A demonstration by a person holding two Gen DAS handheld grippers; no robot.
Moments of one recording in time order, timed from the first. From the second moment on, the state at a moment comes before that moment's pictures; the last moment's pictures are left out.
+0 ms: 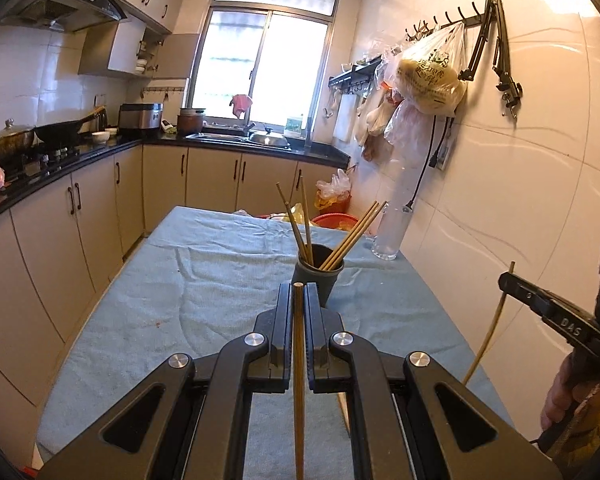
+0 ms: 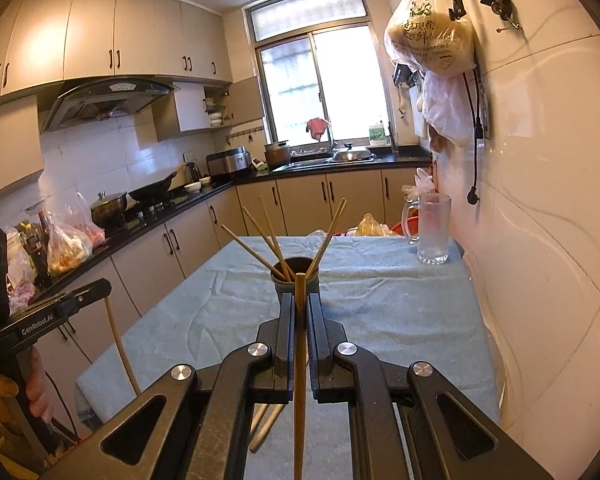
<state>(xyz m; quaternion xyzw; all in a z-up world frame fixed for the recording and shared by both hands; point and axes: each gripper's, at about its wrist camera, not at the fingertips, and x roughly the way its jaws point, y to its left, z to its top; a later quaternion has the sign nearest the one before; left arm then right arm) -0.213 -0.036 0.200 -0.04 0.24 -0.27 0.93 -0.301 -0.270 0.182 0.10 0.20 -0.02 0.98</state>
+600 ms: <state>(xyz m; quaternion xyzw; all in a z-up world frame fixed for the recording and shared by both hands) -0.113 -0.099 0.285 -0.09 0.19 -0.29 0.93 -0.197 -0.313 0.239 0.16 0.12 -0.01 0.98</state>
